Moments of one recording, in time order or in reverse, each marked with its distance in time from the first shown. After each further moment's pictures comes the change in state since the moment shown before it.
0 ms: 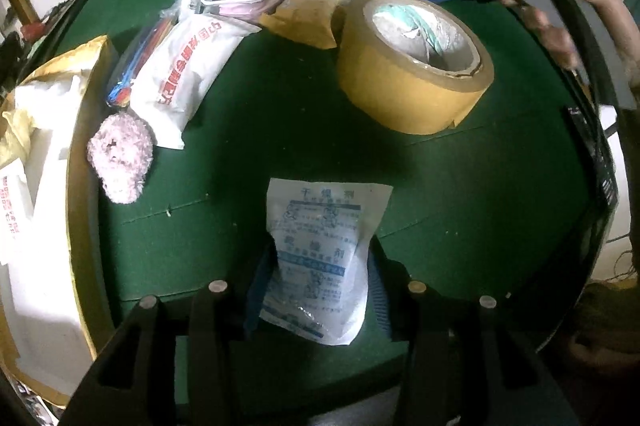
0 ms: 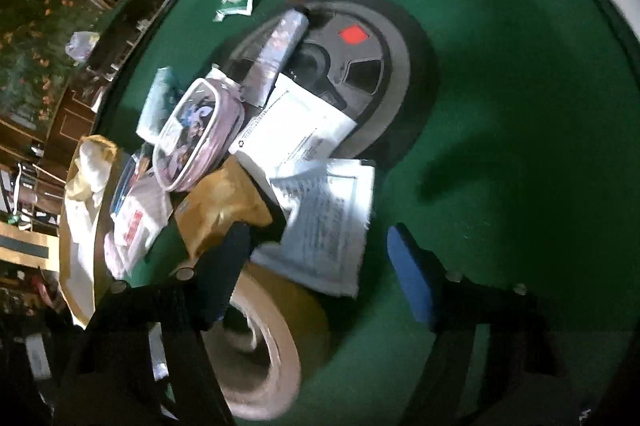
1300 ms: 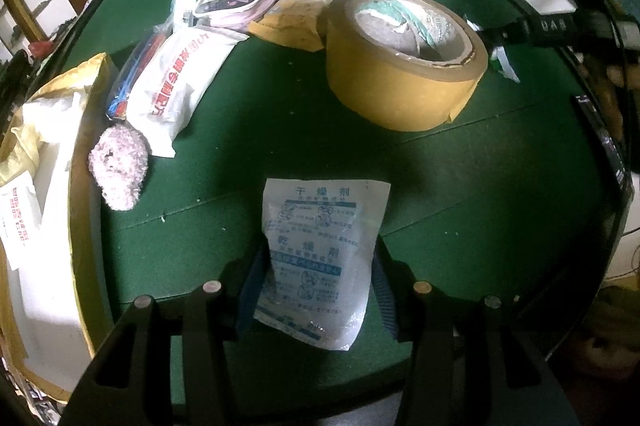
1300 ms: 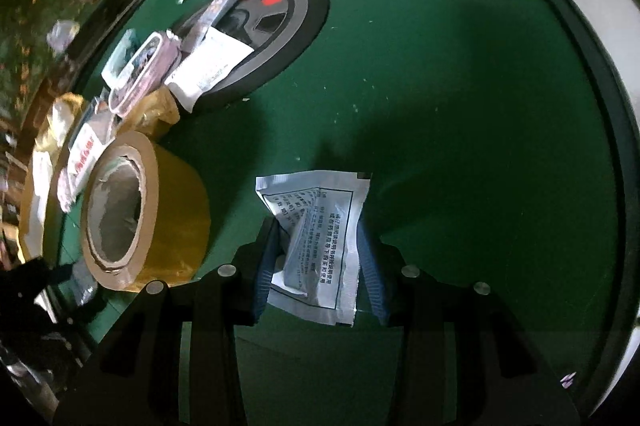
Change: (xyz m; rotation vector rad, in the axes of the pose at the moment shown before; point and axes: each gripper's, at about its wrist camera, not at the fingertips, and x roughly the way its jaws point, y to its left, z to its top) left arm 0.010 -0.021 0.005 0.030 -0.032 0.067; right arm -0.034 -0.064 -0.081 -0.026 -0.049 -0.128
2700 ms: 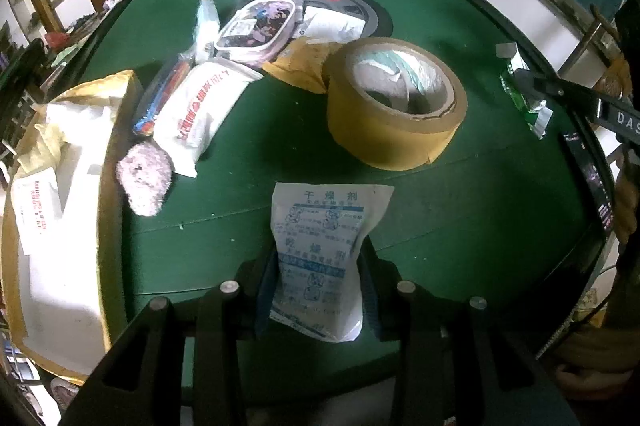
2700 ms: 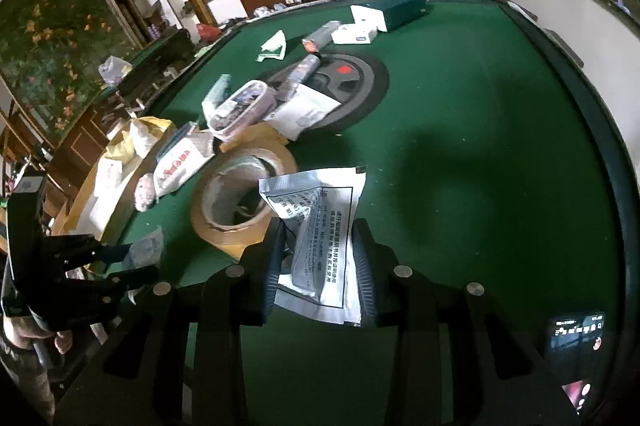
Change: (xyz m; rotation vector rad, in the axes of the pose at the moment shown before) left arm -0.027 0.000 0.011 -0.075 -0.080 0.003; right arm -0.074 0.048 -0.063 -0.054 -0.298 0.115
